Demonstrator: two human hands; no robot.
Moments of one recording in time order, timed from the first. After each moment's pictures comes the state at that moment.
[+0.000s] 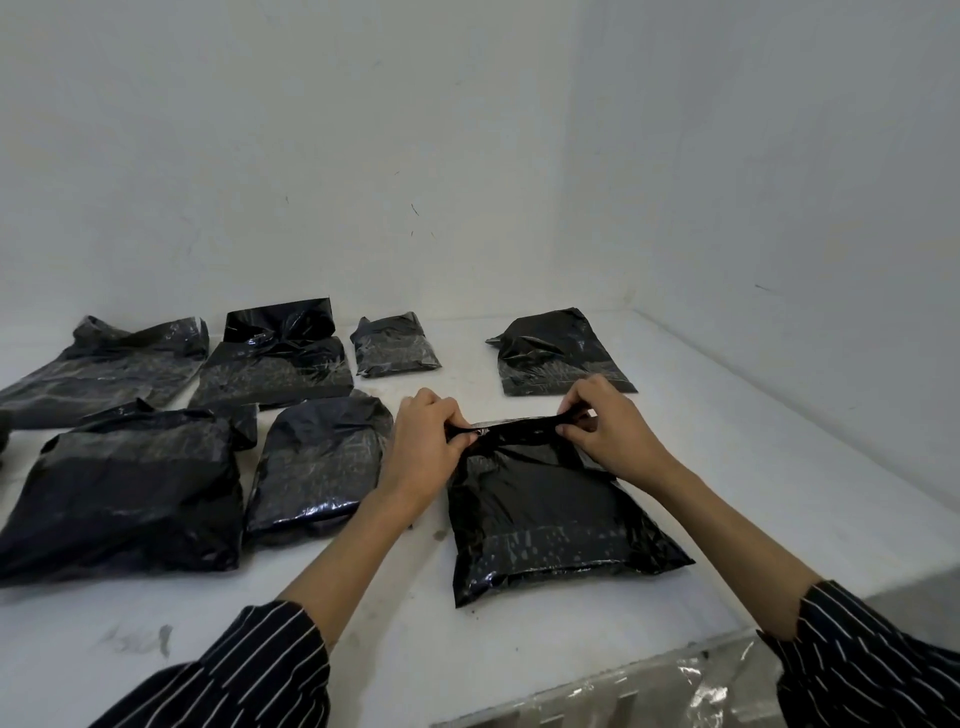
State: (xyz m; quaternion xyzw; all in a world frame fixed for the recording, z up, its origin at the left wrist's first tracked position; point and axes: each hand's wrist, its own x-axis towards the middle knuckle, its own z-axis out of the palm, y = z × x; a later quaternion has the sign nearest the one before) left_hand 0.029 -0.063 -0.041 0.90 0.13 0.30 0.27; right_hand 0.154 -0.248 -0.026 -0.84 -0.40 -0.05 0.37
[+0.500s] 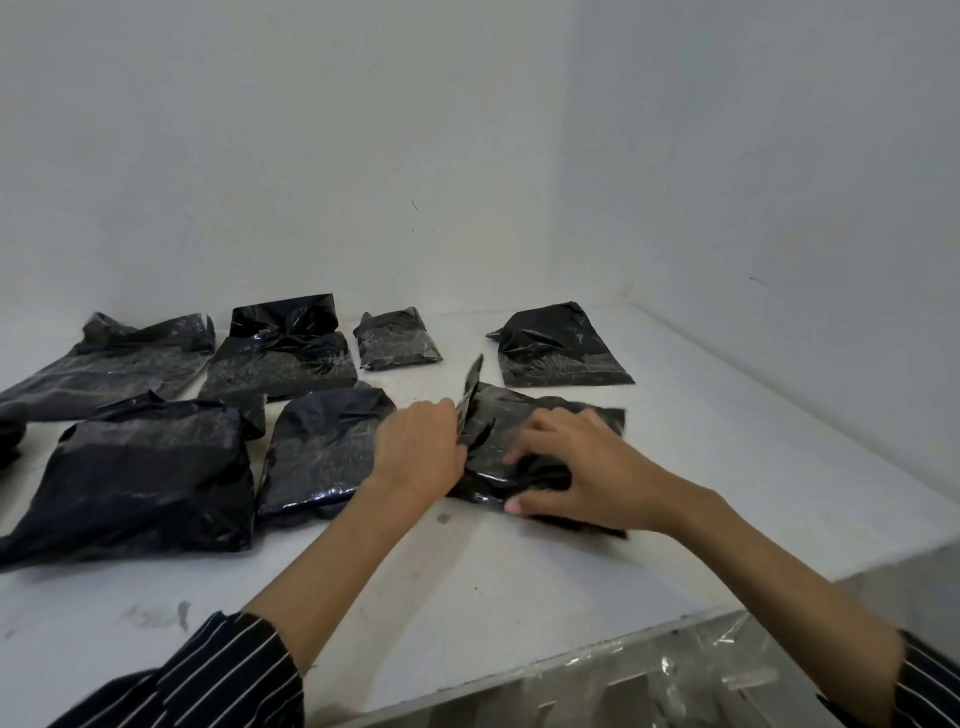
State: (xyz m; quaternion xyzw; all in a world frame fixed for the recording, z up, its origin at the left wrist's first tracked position) left_hand -0.007 -0.090 -0.004 0.97 0.18 0.15 -0.02; right_hand 0.073 -0.261 0.001 -0.81 -0.57 -0.05 0.14
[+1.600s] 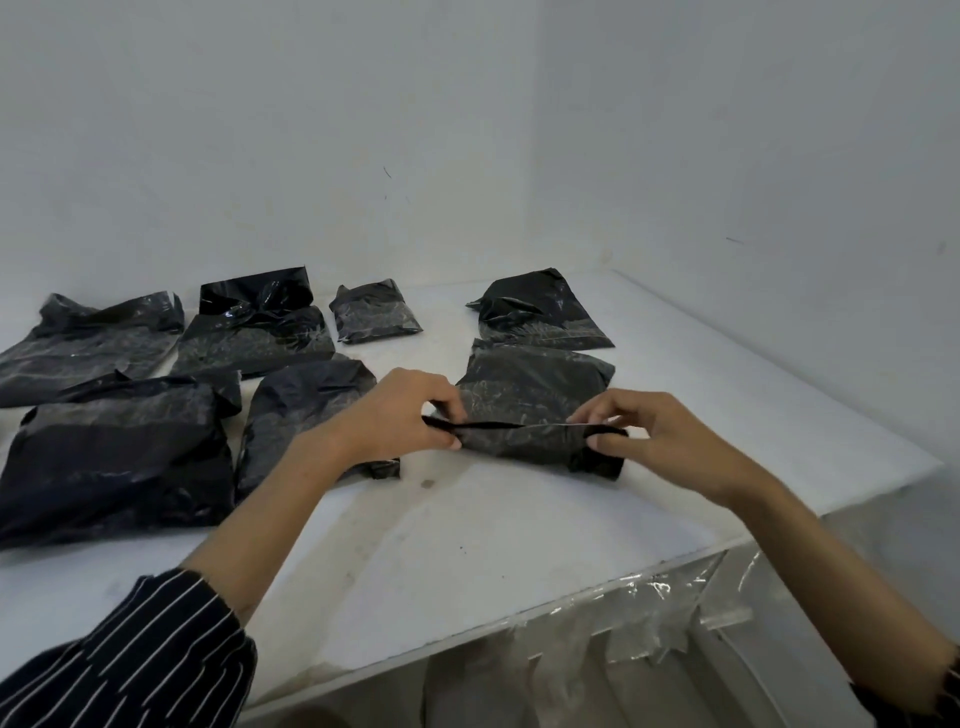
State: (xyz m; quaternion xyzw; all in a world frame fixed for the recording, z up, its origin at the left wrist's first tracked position) left_hand -0.009 -0.059 -0.005 0.96 -0.04 0.10 0.26; right_hand 0.089 -0.326 -0.016 -0.80 -0.39 0.12 0.45
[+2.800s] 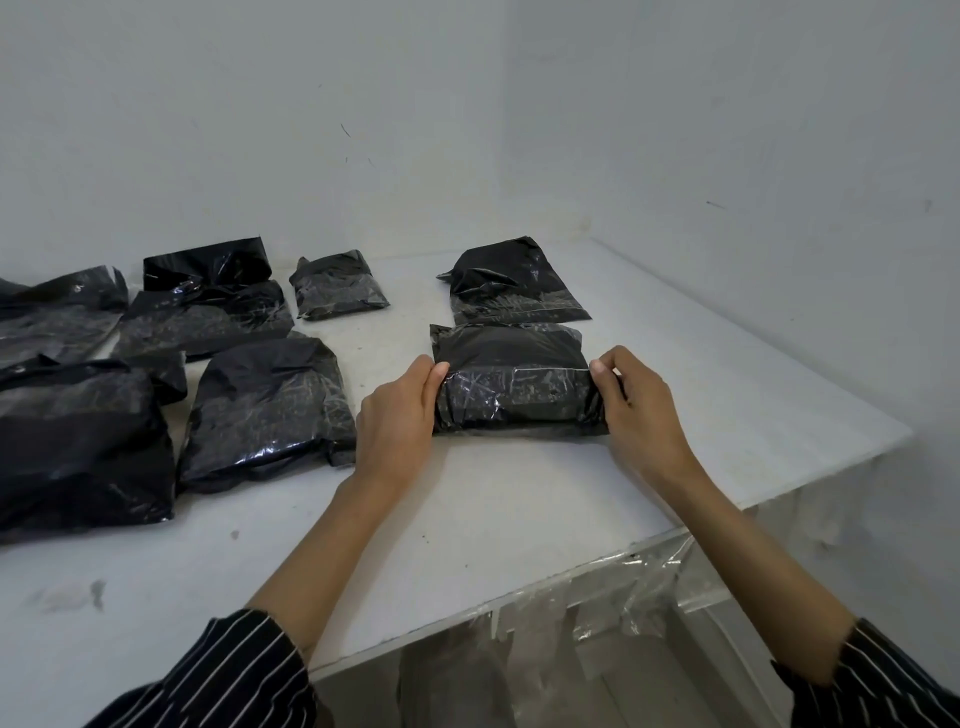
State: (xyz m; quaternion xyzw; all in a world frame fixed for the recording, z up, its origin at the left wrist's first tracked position) left_hand 0.014 -0.108 -0.062 0.90 0.12 0.33 0.27; right_hand 0.104 -0.314 -0.051 -0.82 -0.25 -0.12 0.49
